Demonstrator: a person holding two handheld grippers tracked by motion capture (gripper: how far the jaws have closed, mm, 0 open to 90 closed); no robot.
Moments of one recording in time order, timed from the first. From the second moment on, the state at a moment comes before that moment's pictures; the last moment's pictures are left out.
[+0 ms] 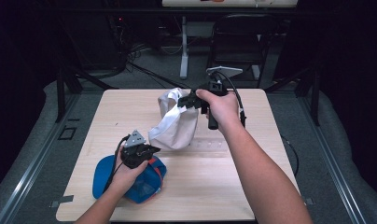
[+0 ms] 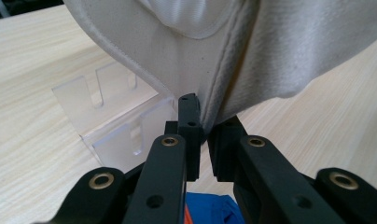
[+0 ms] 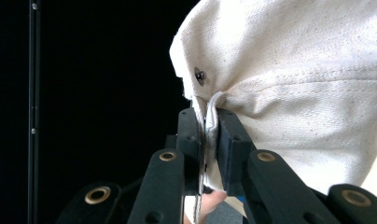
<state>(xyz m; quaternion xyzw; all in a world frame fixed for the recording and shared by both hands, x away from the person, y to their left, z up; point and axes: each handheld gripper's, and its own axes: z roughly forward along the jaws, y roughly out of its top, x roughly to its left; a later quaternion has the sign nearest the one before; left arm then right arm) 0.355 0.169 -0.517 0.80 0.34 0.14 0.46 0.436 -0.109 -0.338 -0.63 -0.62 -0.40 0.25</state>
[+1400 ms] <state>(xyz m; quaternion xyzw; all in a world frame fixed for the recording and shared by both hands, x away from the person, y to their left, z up) 0.359 0.178 -0.516 0.77 0.36 0.08 0.52 0.445 -0.093 -0.338 -0.61 -0.62 -0.42 0.25</state>
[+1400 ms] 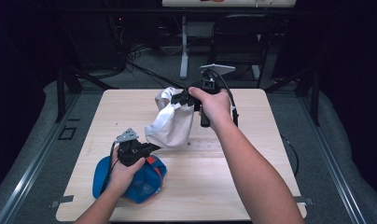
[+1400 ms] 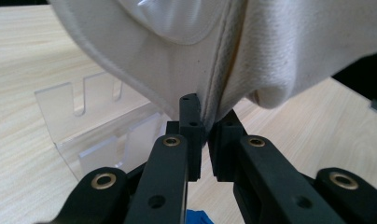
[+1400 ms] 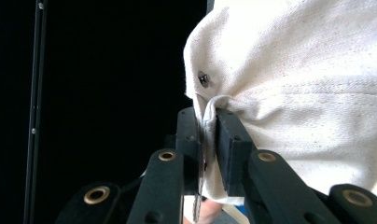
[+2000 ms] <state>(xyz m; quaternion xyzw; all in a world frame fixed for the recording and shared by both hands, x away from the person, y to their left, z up) 0.360 0.182 -0.512 0.75 0.37 0.06 0.54 0.442 -0.091 -0.325 -0.61 -0.63 -0.42 0.24</state>
